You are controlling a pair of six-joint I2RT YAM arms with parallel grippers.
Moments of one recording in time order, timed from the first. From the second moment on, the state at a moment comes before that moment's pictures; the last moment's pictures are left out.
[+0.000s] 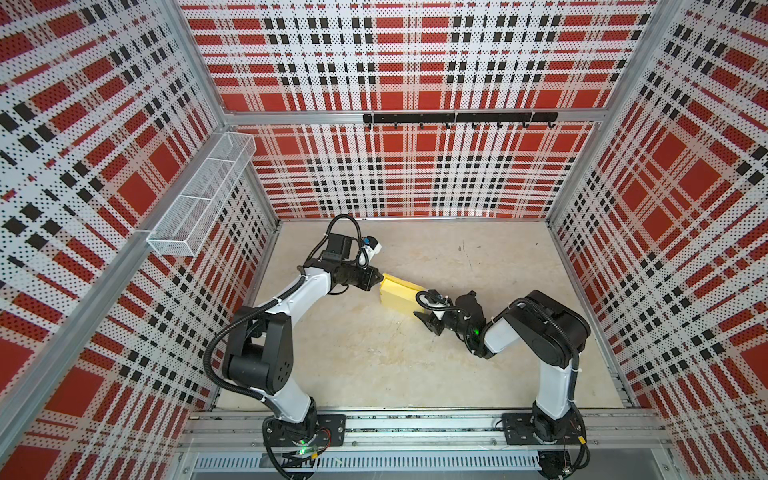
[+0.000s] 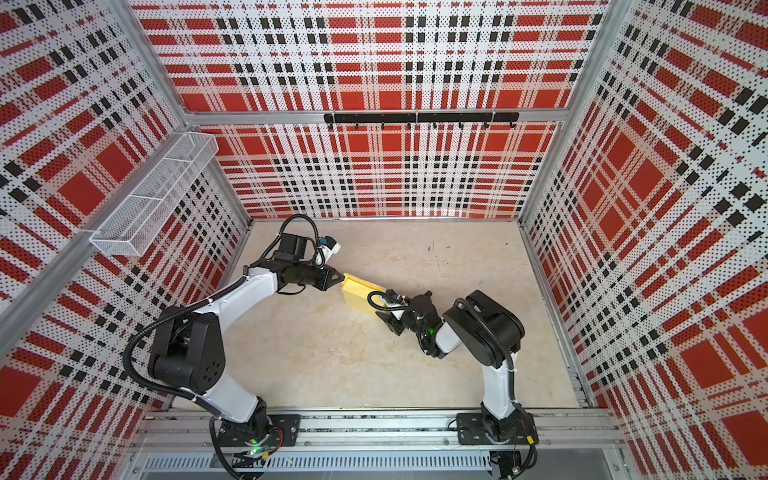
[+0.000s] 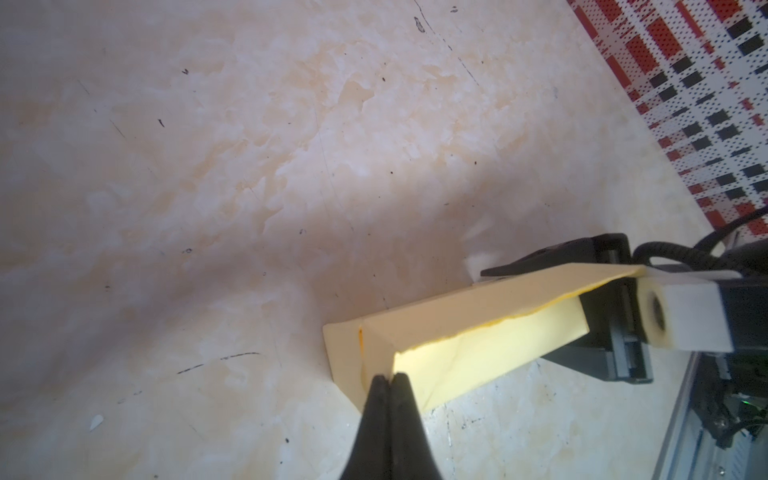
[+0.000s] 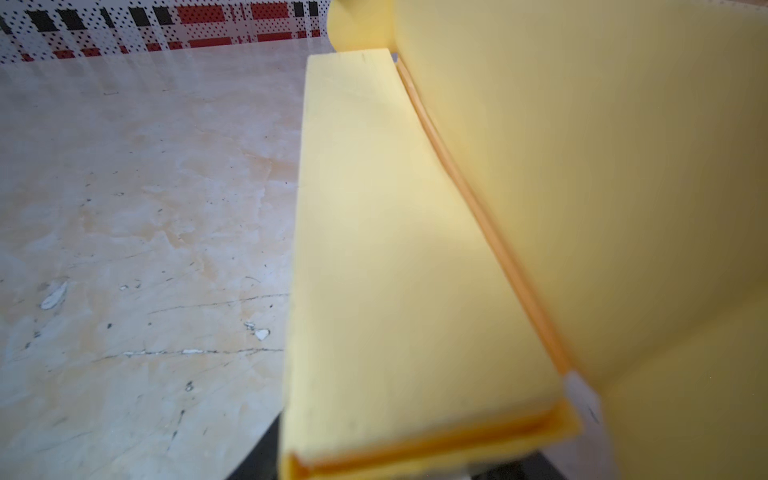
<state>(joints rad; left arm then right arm) -0.24 1.64 1.16 -0.43 0.59 0.10 0.63 1.94 0.56 1.02 -0.28 -0.21</state>
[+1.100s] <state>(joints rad) -0.24 1.63 1.10 -0.35 0.58 0.09 0.60 1.92 0.55 1.00 -0.29 -0.19</state>
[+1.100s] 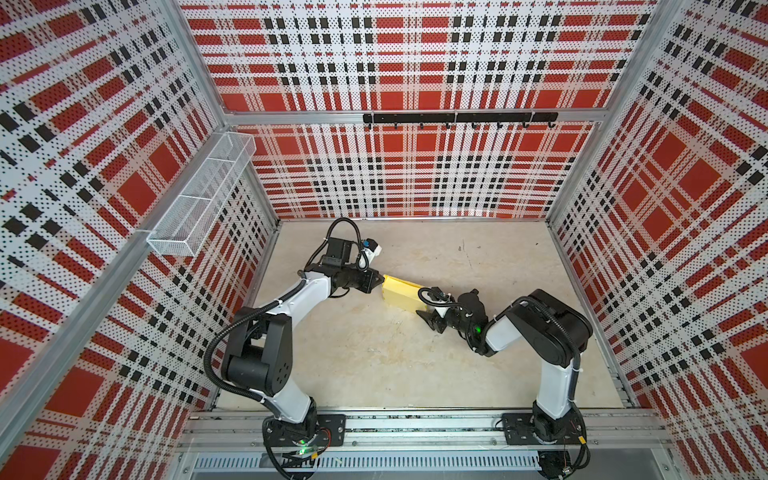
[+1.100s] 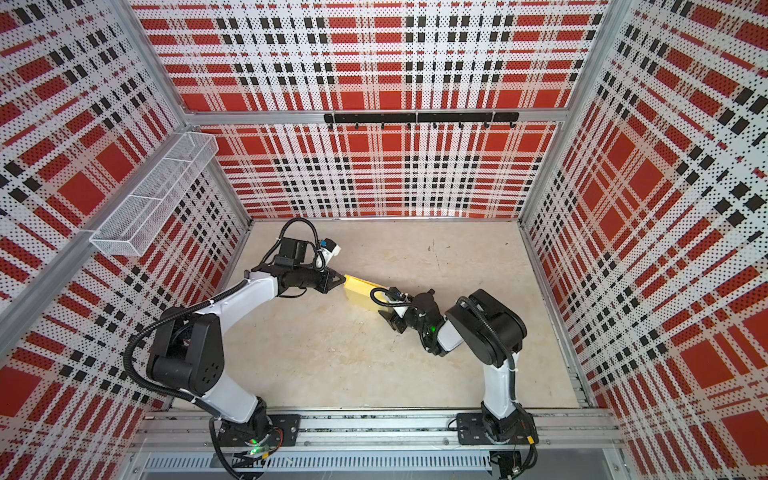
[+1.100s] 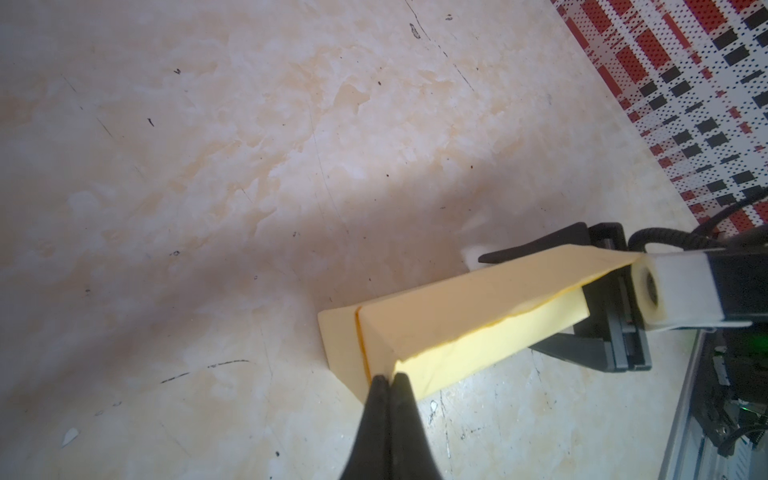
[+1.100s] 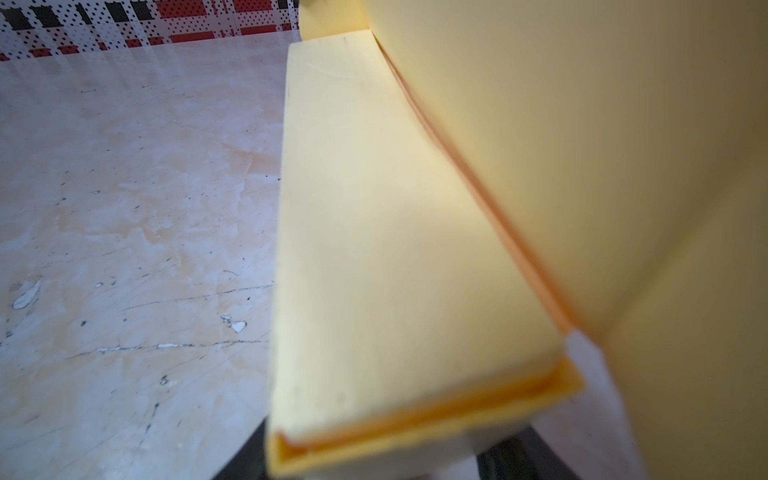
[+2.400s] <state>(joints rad) -0.26 1.63 1.10 -0.34 0.57 0.05 0.71 1.32 0.93 -0.32 0.05 0.24</state>
